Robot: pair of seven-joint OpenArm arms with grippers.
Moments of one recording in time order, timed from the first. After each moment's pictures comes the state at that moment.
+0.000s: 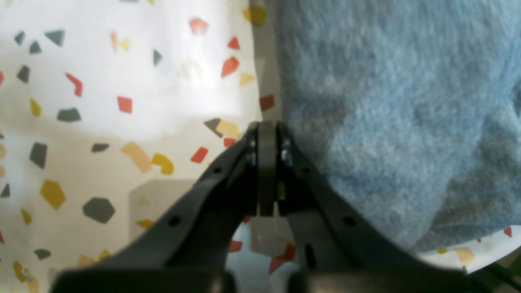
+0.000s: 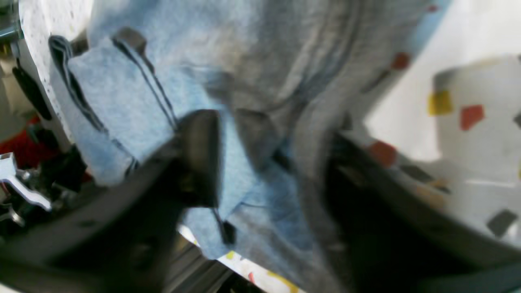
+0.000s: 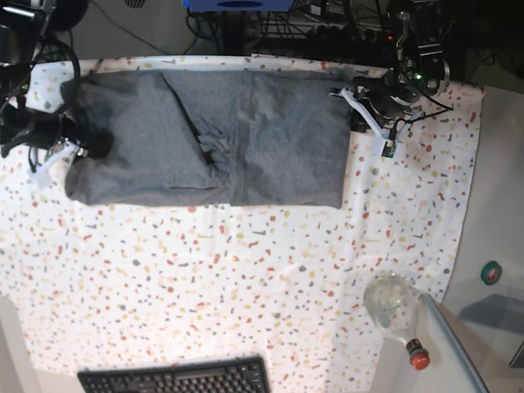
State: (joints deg) left arm 18.9 -5.1 -15.6 85.6 -6.1 -27.7 35.9; right arm -0.9 17.2 22.5 56.3 50.7 26.3 -64.6
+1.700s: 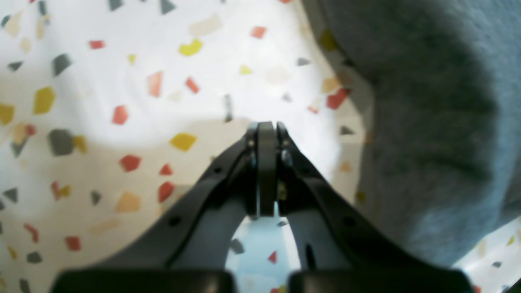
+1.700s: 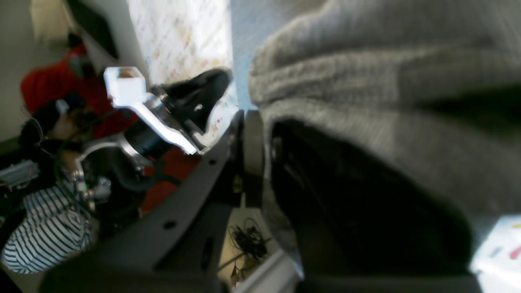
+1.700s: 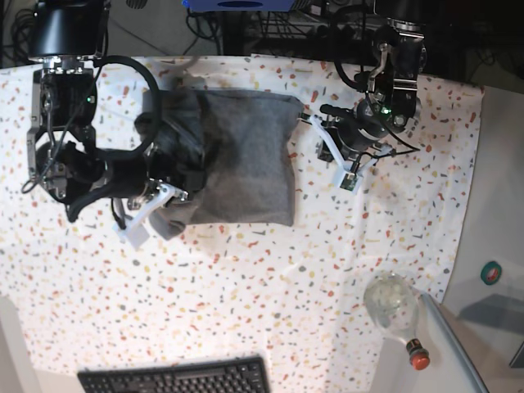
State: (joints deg) left arm 10.3 -7.7 -0.2 81.4 -5.9 -20.8 36.1; right arm -0.1 4.8 2.5 95.6 50.1 -6.3 -79.8
